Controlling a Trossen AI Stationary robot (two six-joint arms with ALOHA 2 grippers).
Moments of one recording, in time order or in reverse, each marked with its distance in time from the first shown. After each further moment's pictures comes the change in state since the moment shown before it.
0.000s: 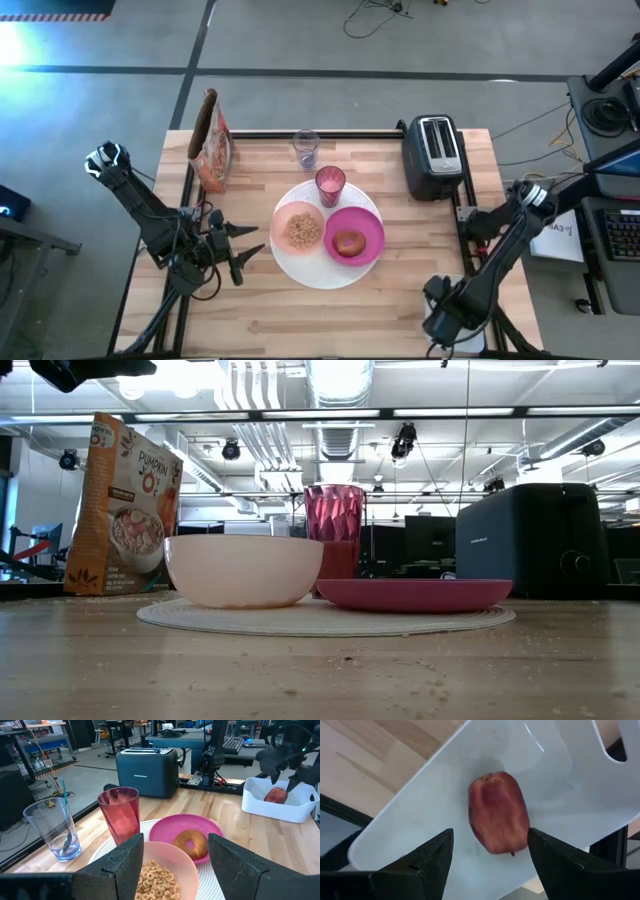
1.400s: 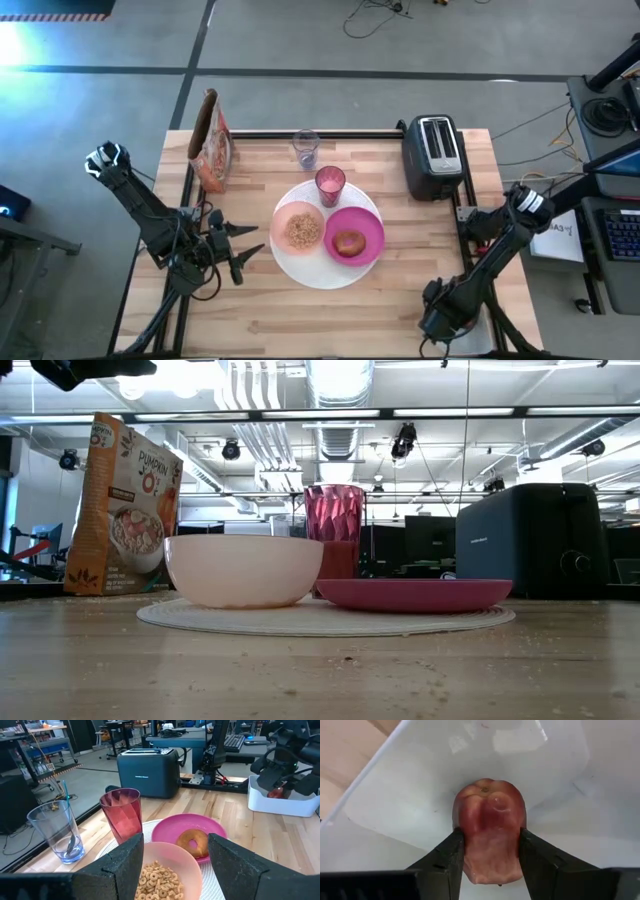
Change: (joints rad) left arm 0.000 0.000 0.000 -0.005 -0.005 0.026; right arm 0.002 0.064 -0.172 0.137 -0.177 -0.188
